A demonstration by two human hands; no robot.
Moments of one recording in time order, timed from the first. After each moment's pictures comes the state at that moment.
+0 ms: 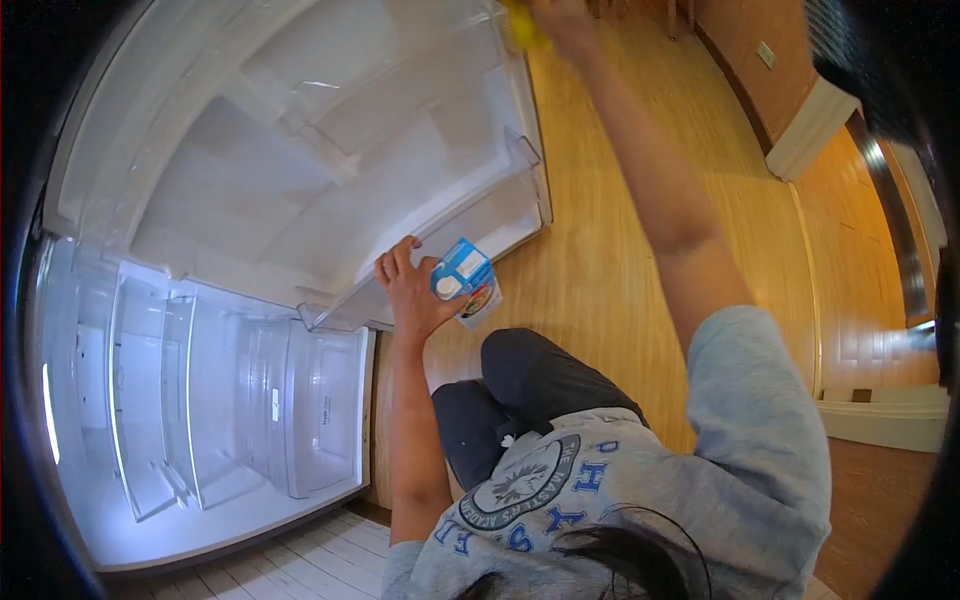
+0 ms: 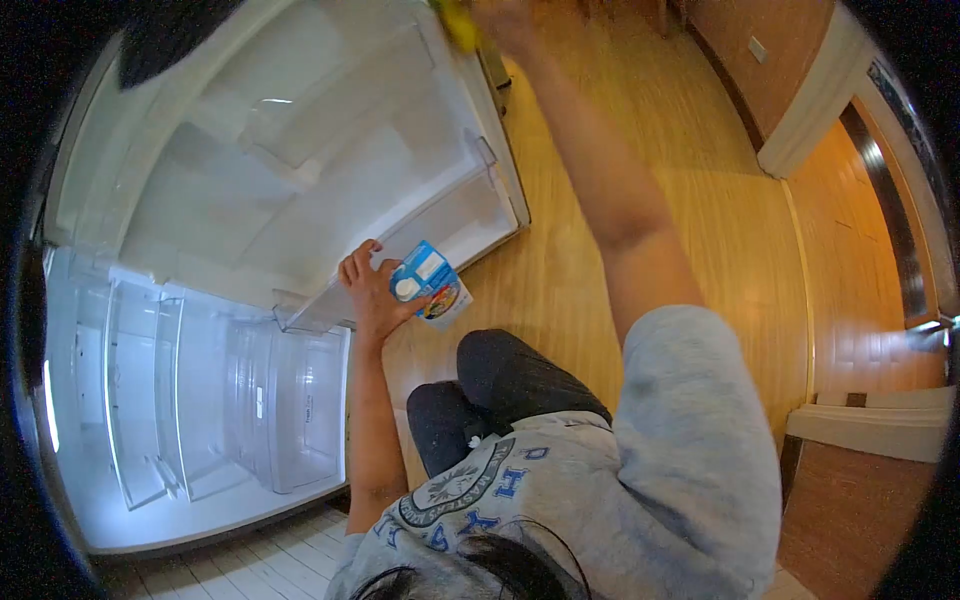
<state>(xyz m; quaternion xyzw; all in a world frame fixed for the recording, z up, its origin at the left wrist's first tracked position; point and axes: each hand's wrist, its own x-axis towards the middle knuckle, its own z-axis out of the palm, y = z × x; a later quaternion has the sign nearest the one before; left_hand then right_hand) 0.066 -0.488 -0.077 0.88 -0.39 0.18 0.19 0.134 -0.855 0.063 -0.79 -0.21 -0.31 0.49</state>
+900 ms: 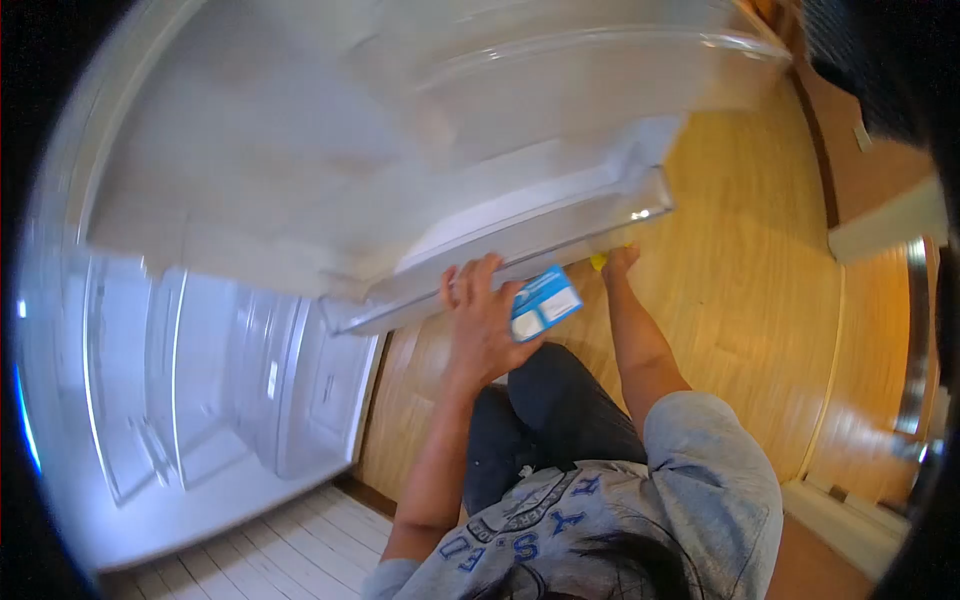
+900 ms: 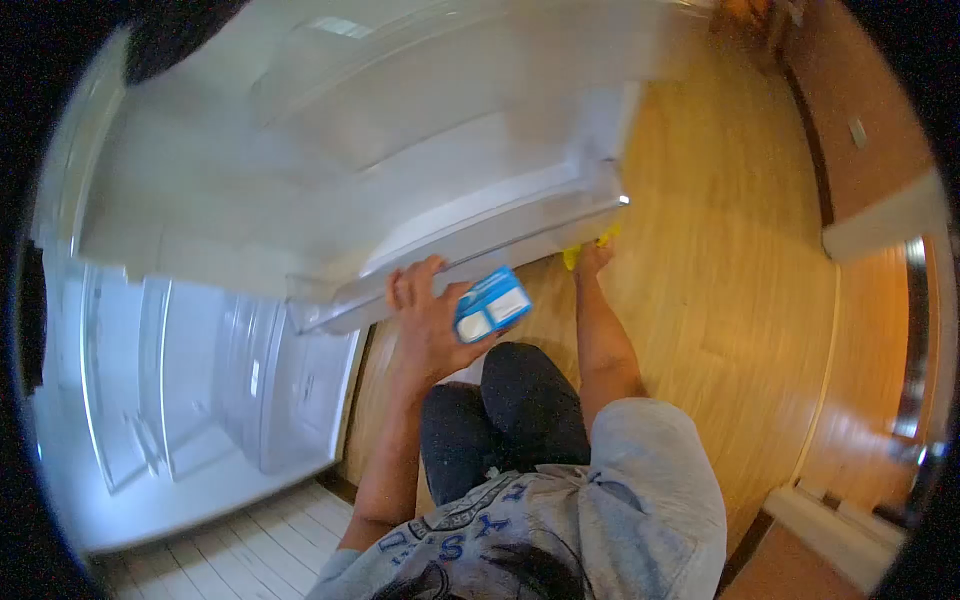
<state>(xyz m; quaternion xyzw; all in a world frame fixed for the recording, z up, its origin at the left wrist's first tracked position) 0.082 -0.482 -0.091 0.91 -0.35 0.11 0.21 0.142 -0.753 -0.406 -0.44 0.34 -0.40 0.73</state>
